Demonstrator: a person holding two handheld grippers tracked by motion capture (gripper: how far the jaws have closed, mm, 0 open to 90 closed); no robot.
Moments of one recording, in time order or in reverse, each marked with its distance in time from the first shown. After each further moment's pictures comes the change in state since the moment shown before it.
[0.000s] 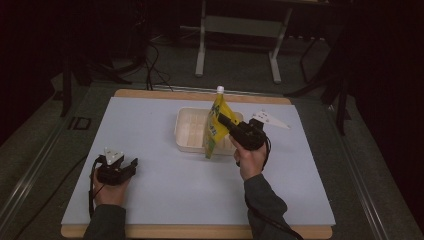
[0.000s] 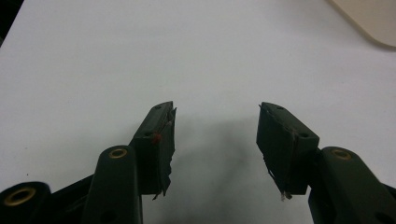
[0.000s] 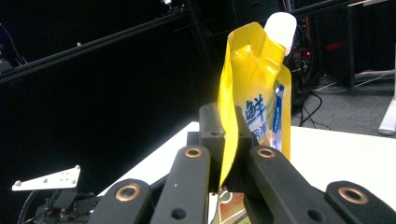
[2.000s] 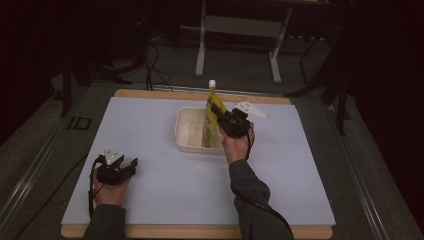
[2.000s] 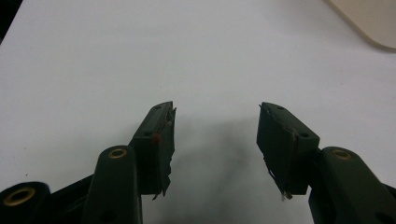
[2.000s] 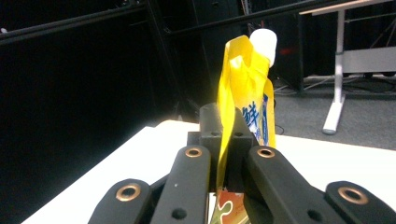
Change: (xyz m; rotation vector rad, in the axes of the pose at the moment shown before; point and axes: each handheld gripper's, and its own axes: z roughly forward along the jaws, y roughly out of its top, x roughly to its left) left arm 0.001 0.000 -0.001 -0.005 -0.005 -0.005; right arm -0.011 -0.008 0.057 0.004 -0.183 -0.060
